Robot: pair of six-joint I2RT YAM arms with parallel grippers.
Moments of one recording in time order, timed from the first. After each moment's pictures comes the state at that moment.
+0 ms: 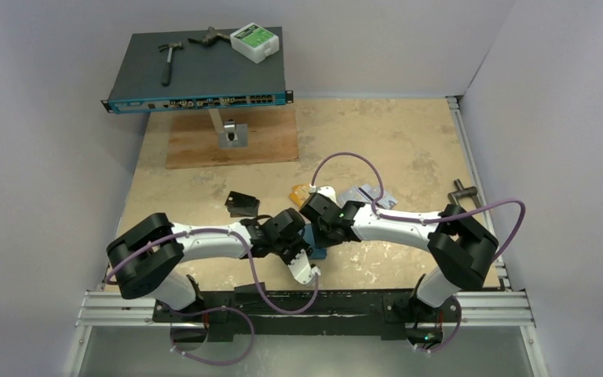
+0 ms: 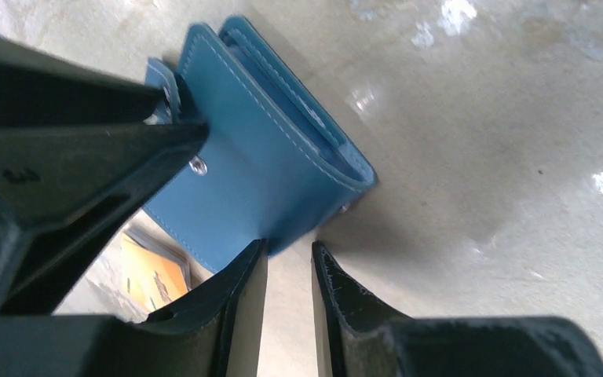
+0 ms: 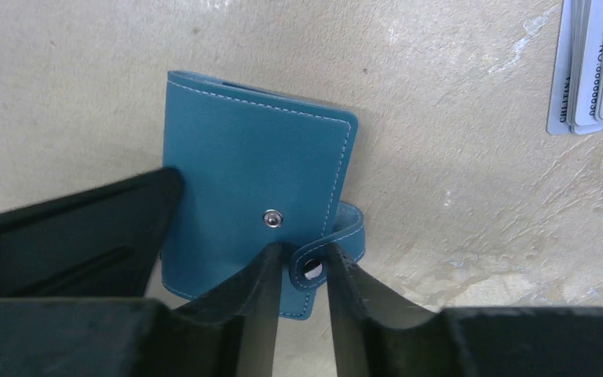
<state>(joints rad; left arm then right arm) -1.01 1.52 0.70 -0.19 0.14 1.39 0.99 1.59 0.92 -0.51 0.25 0.72</state>
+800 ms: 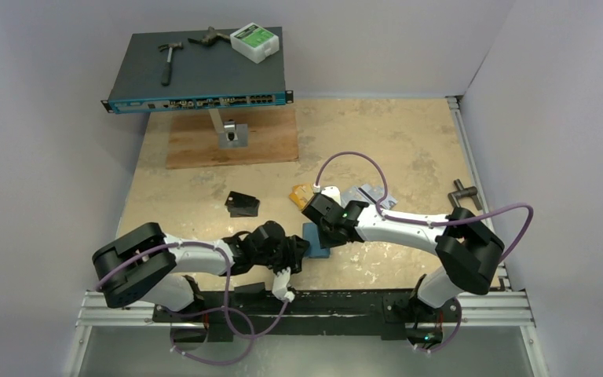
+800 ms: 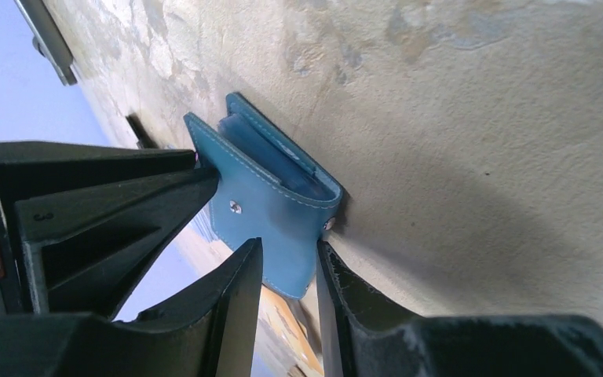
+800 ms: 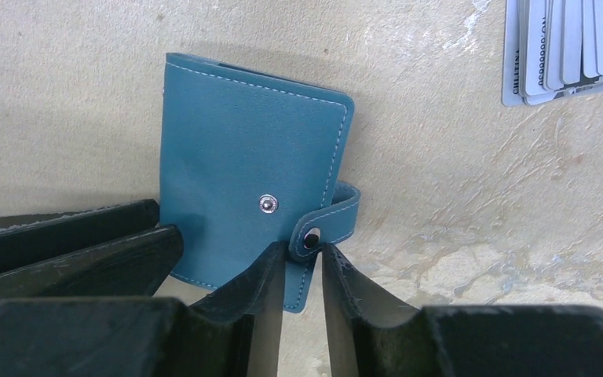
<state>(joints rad) -1.01 1.40 0.39 0.26 0.28 1.82 0.99 1.55 0.92 -0.58 0.28 0.74</state>
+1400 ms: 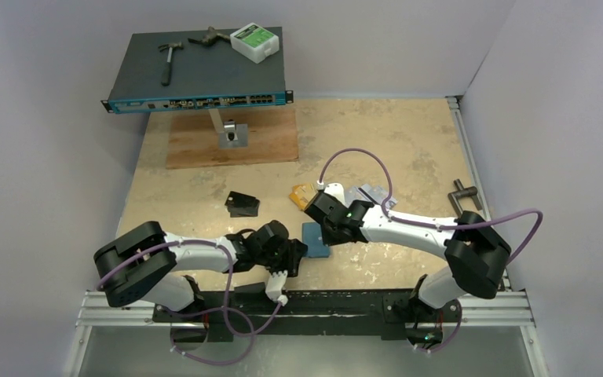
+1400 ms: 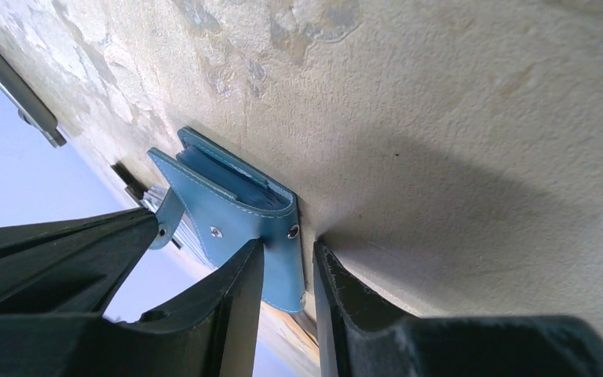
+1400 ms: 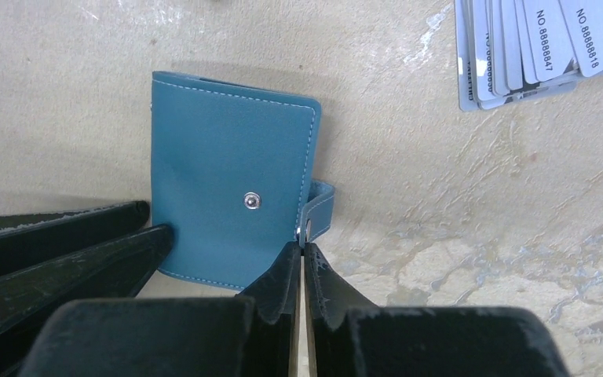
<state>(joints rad) -1.01 1.42 0.44 0.10 0.26 2.03 0.99 1.51 0.92 -0.61 0.33 0.75</state>
